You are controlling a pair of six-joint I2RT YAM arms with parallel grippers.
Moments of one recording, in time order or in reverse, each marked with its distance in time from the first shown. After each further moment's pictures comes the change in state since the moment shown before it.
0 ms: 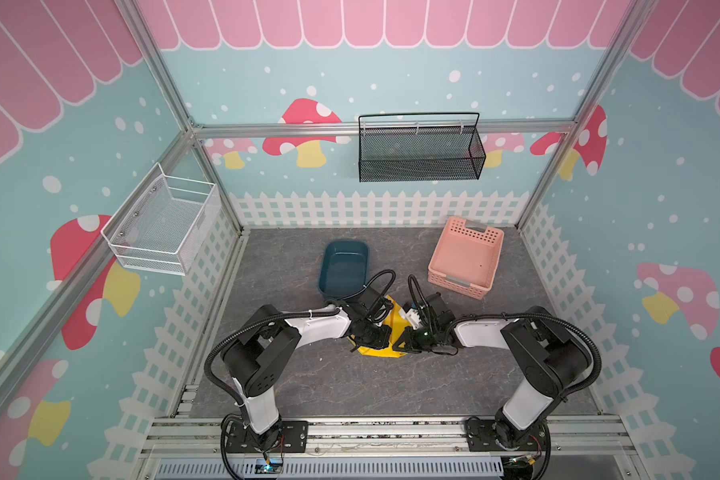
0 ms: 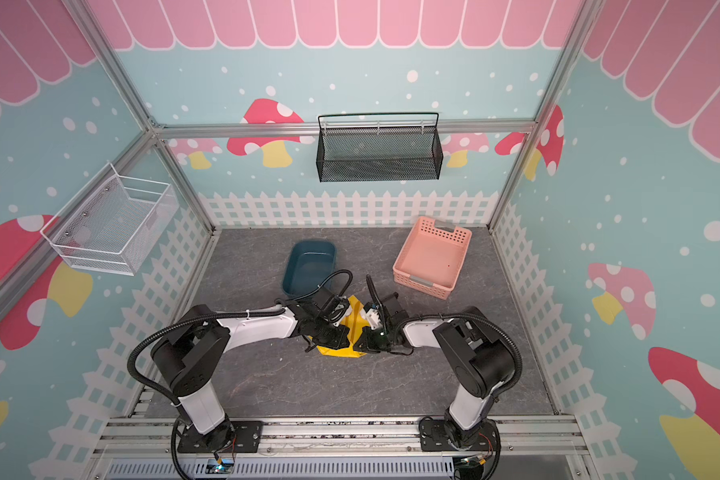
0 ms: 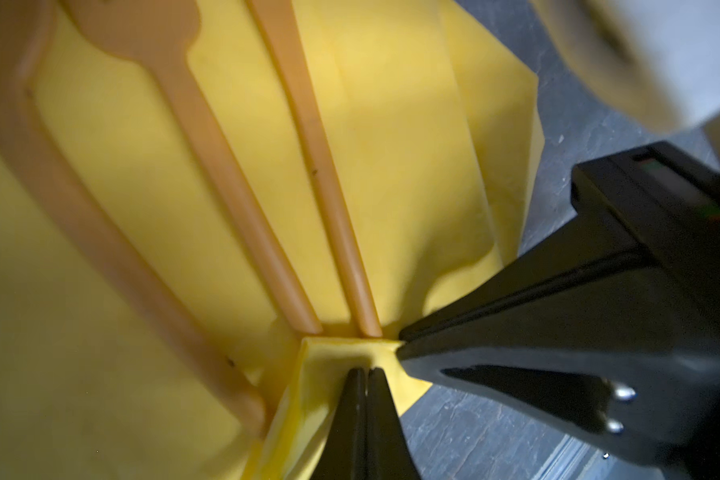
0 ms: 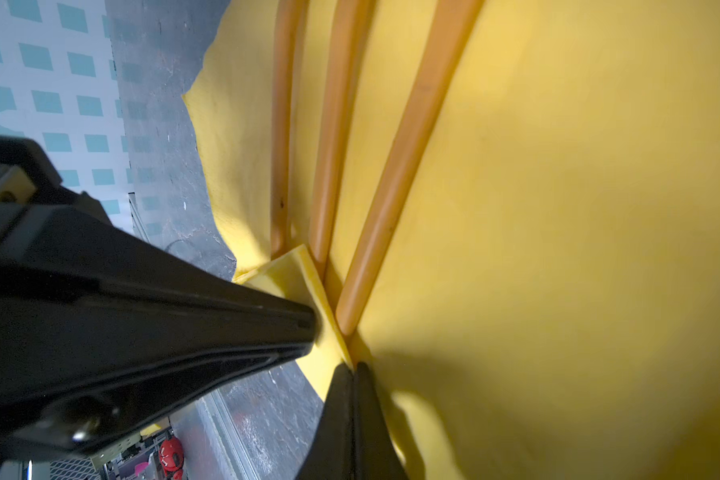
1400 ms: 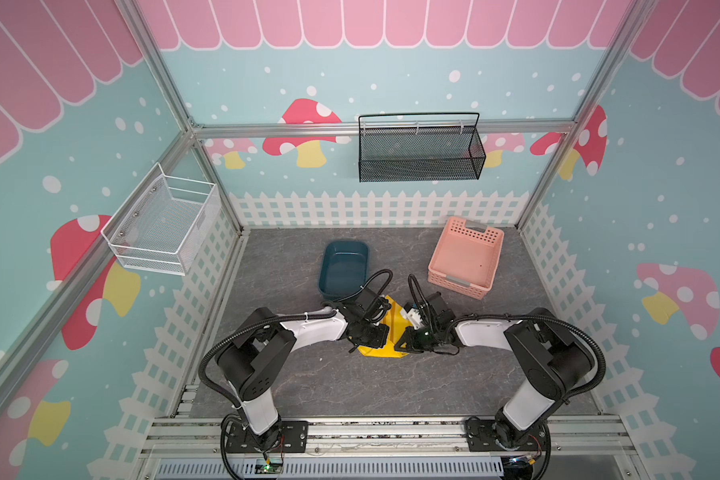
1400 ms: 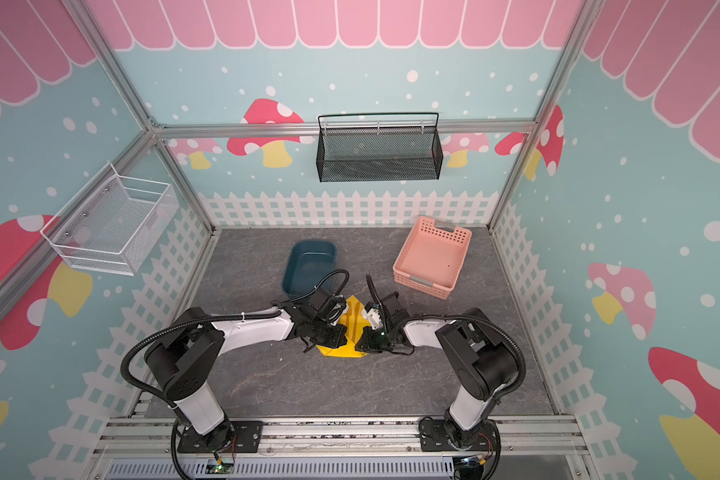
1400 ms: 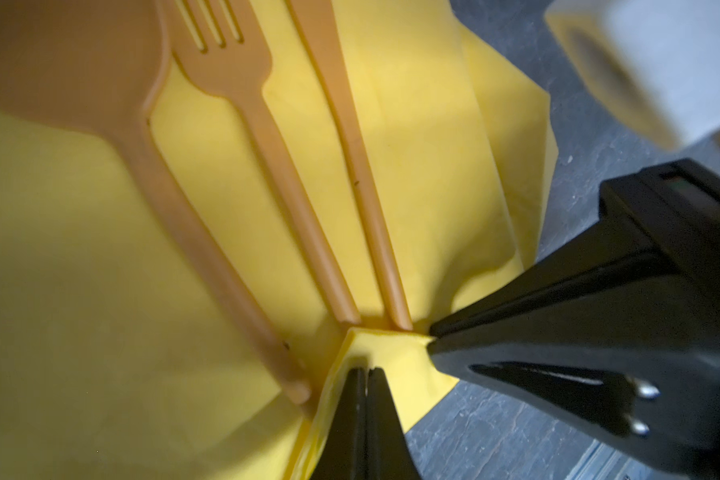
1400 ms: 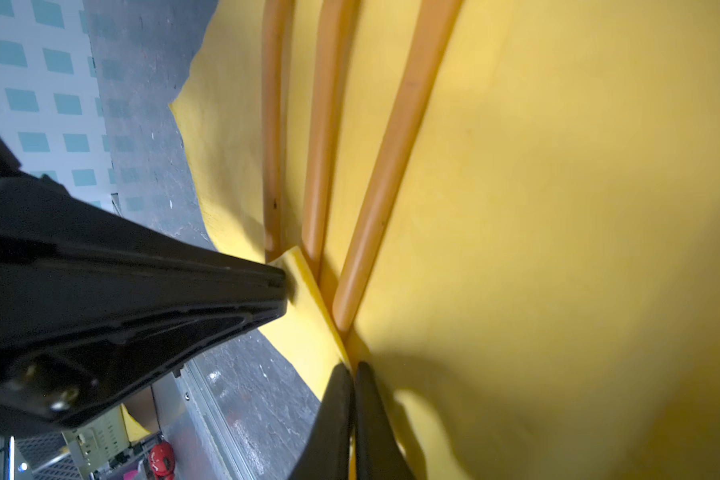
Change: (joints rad) left arm 0.001 -0.035 -0.037 0.035 -0.055 -0.014; right arm 0.000 -0.028 0.014 -0.070 0.035 -0.016
